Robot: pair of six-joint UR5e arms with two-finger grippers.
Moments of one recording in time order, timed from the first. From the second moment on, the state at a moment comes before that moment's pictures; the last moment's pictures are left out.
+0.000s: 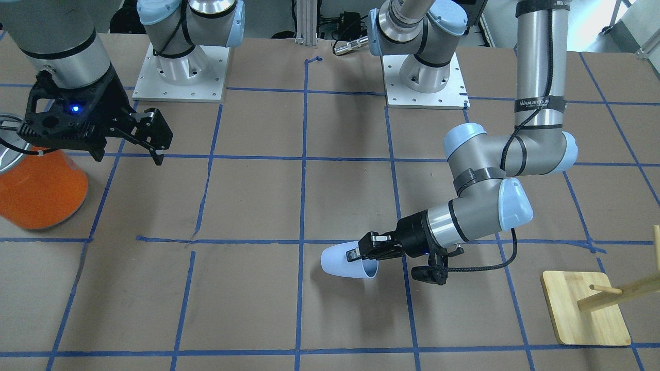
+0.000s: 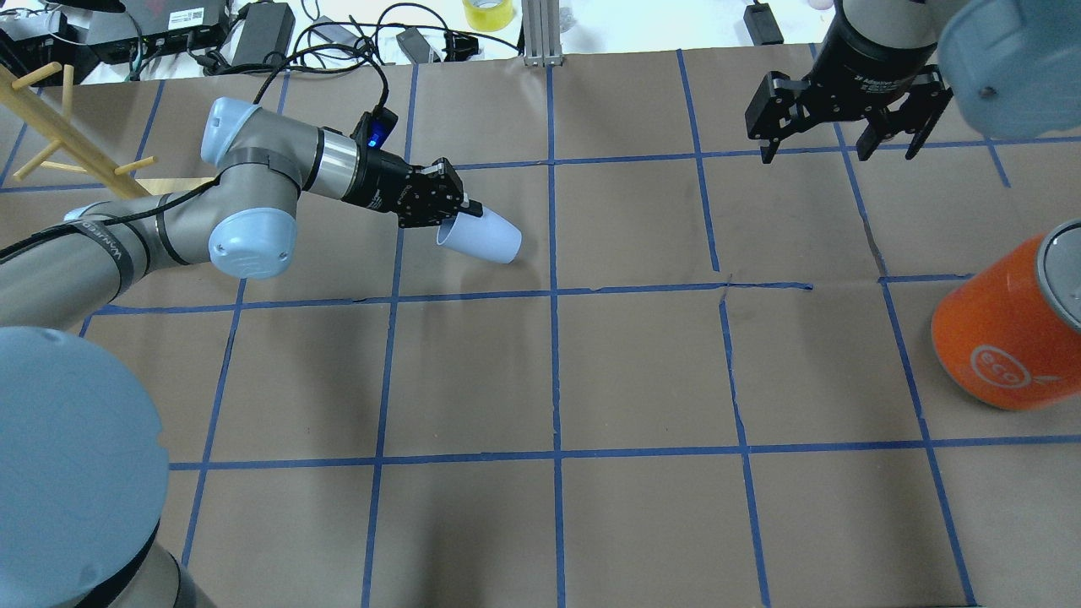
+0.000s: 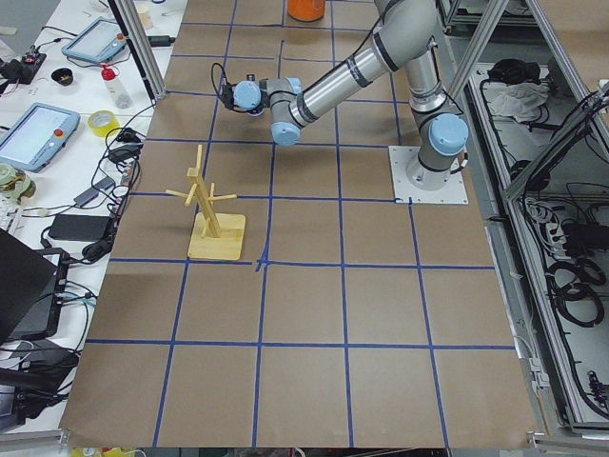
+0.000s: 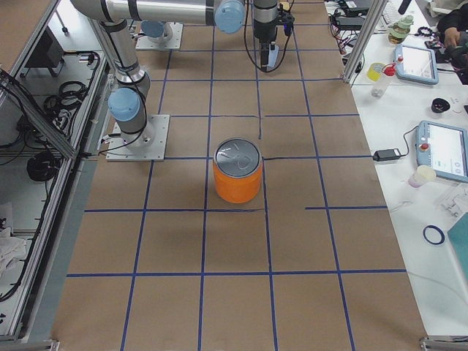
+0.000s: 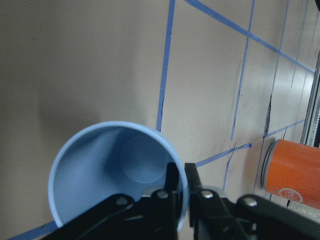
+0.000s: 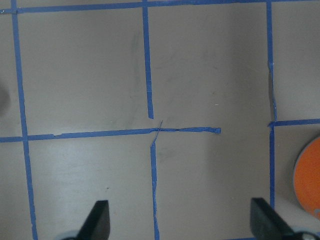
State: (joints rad) left arm -1.46 -2.05 -1.78 -0.89 0.71 -0.05; right arm 1.54 -1.52 1.56 -1.69 -1.60 0.01
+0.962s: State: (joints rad) left arm -1.46 -1.99 -1.67 -0.88 1.34 0.12; right arm 1.54 -1.52 1.56 -1.69 -1.60 0.01
